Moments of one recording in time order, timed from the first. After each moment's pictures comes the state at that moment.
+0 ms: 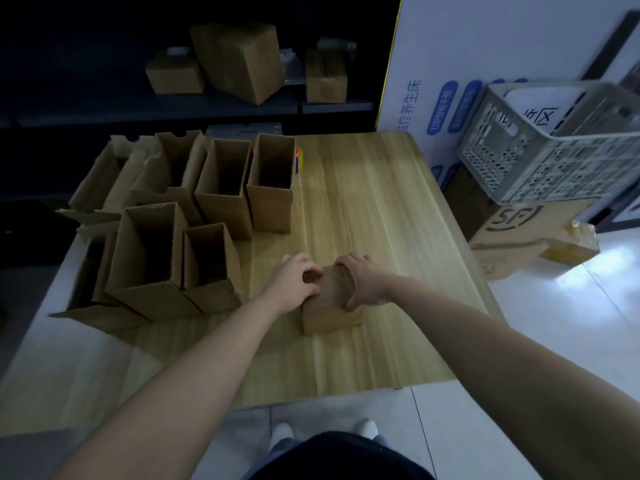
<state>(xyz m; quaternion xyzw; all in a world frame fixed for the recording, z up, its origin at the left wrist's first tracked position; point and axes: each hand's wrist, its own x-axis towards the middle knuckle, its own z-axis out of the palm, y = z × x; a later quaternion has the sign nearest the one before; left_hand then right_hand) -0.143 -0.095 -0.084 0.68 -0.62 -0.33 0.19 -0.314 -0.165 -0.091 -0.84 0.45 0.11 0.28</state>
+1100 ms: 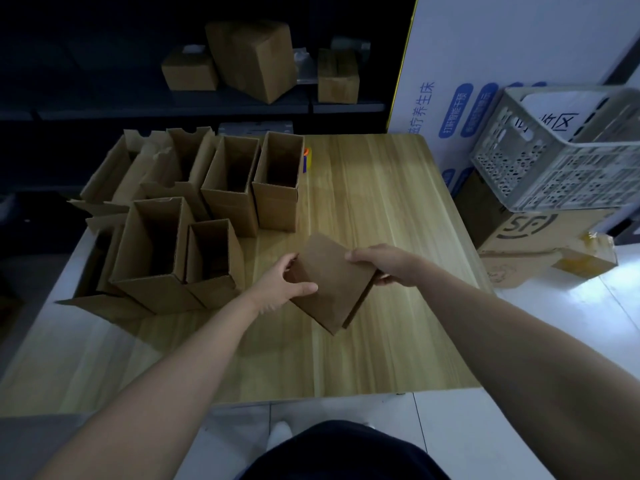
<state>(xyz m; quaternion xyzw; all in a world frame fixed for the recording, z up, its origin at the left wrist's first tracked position) -0.121 -0.082 -0.089 0.66 -0.46 -0.52 0.28 -0.336 -0.199 -0.075 -0.59 0.56 0.01 0.58</state>
